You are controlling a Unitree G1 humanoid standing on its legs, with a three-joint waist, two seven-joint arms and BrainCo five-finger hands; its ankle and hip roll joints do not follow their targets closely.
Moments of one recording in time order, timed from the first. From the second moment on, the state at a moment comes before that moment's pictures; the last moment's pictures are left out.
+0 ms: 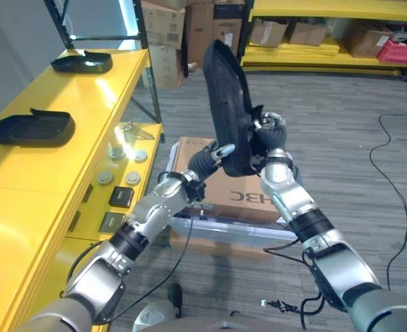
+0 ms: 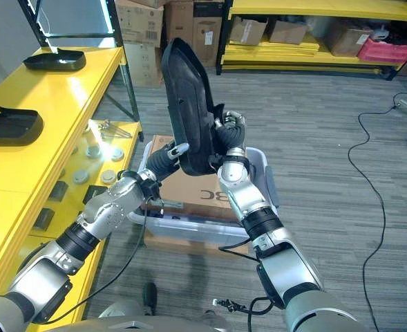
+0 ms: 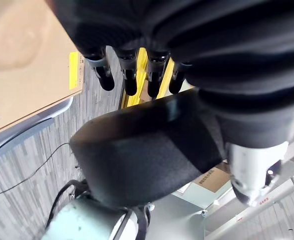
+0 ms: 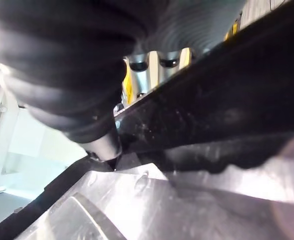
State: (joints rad) left arm -0.57 0.19 -0.53 0.19 -0.82 0.19 0.01; right arm -0.65 -0.40 0.37 0.42 0.27 -0.02 -0.57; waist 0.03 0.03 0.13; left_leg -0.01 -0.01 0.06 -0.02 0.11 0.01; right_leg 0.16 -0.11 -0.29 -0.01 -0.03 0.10
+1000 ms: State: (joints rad) left arm -0.57 0.29 -0.55 0.14 -0.47 0.21 0.06; right arm -0.63 -0.38 0.38 0.42 0.28 -0.02 -0.56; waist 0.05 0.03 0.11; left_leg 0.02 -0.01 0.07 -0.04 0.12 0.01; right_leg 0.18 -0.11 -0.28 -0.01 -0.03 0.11
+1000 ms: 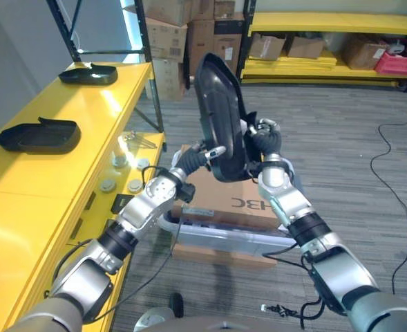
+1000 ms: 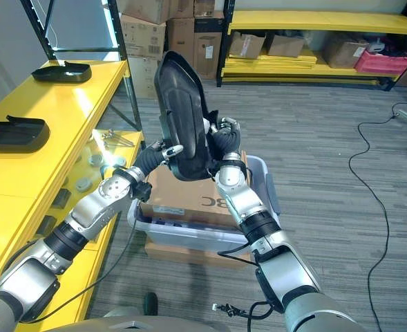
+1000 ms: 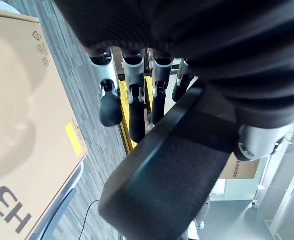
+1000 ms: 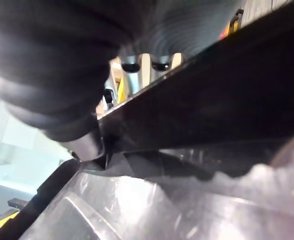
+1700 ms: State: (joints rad) left arm -0.55 0.34 -0.50 0.11 -0.45 0.21 0.17; right arm -0.56 -0.32 0.35 0.30 0.52 -0.03 -0.56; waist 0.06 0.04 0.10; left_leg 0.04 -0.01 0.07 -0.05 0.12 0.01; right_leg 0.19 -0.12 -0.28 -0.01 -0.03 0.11
